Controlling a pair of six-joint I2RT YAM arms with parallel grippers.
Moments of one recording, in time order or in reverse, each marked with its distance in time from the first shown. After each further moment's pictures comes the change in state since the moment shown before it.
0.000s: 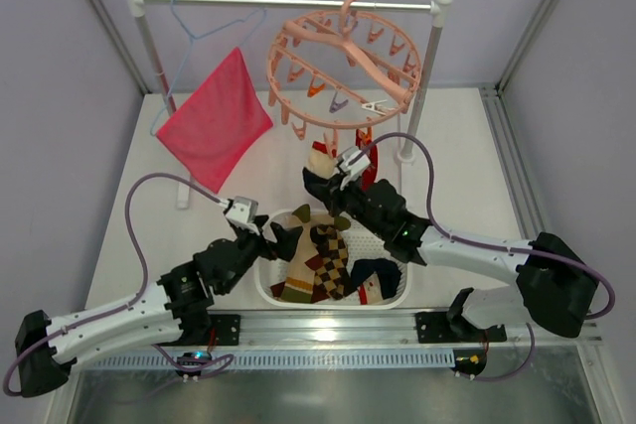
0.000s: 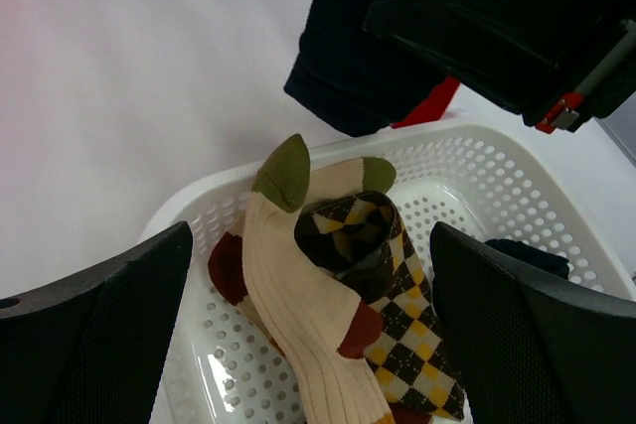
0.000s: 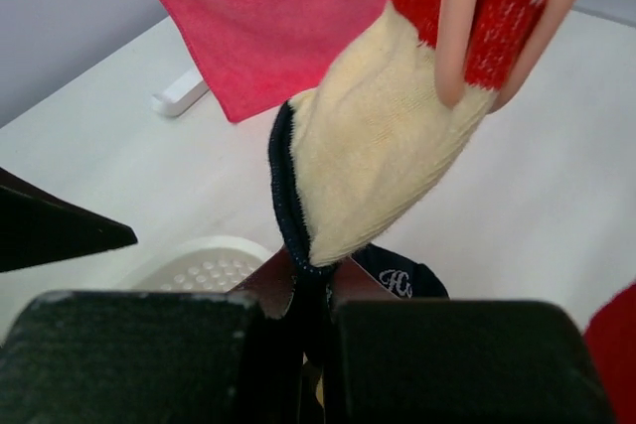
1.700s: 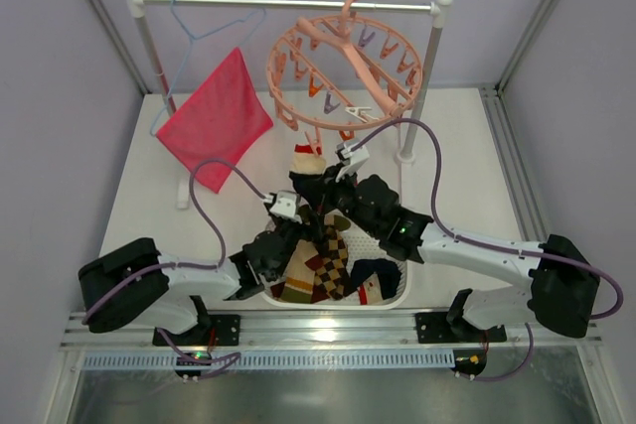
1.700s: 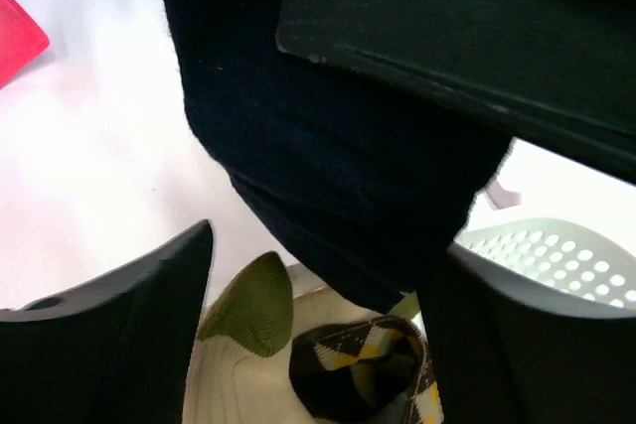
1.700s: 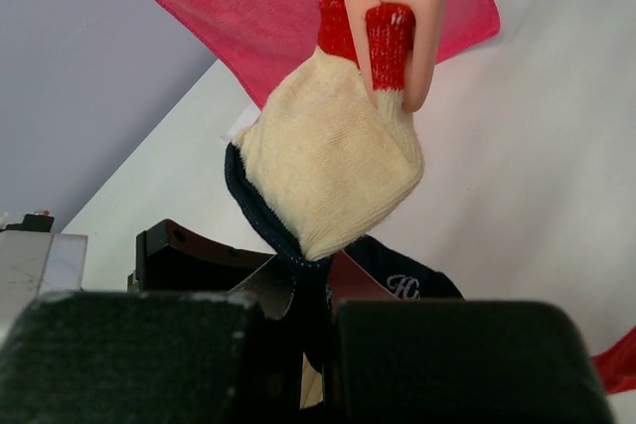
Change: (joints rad) left arm -0.020 0.747 0.010 0.909 -0.163 0.246; right arm 0.093 -0.003 0.148 -0.166 0.109 0.248
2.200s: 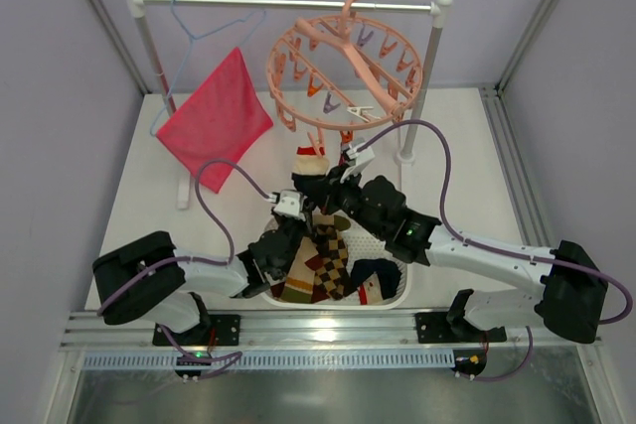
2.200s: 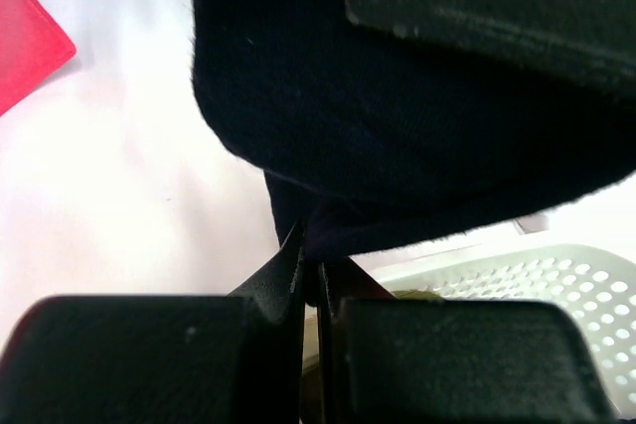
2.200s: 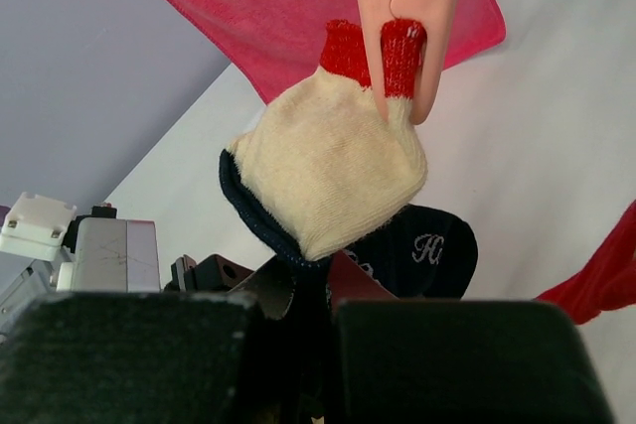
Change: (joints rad) left arm 0.000 0.105 0.035 0.090 -0.063 0.040; right arm 0.006 -0.062 -0.002 -0.036 -0.003 0.005
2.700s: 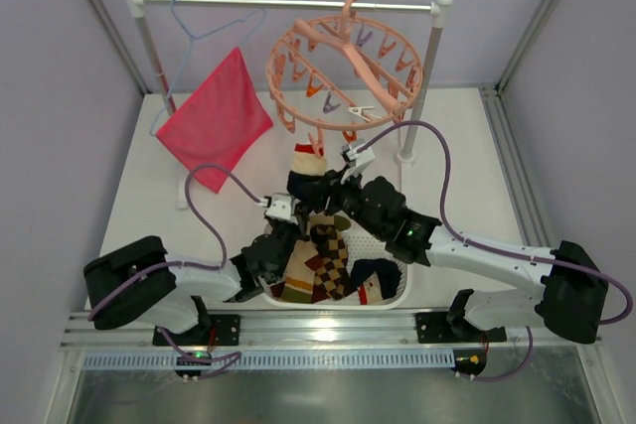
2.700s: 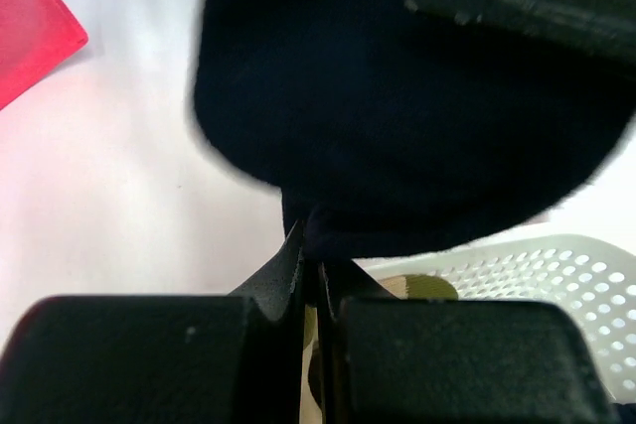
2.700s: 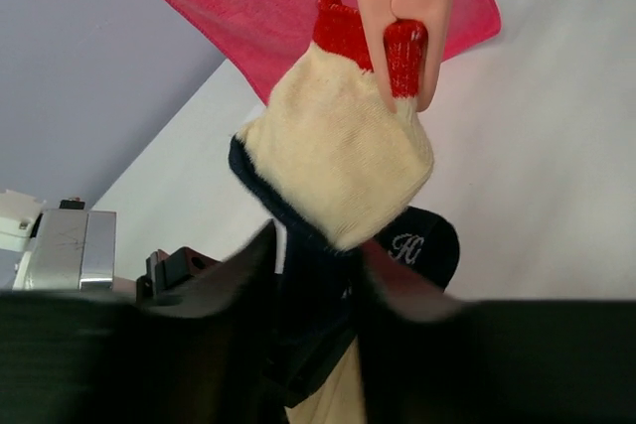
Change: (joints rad) left arm -0.007 -0.050 -0.050 0.017 -0.012 -0.023; right arm 0.000 -0.005 -0.011 -0.007 0.004 0.000
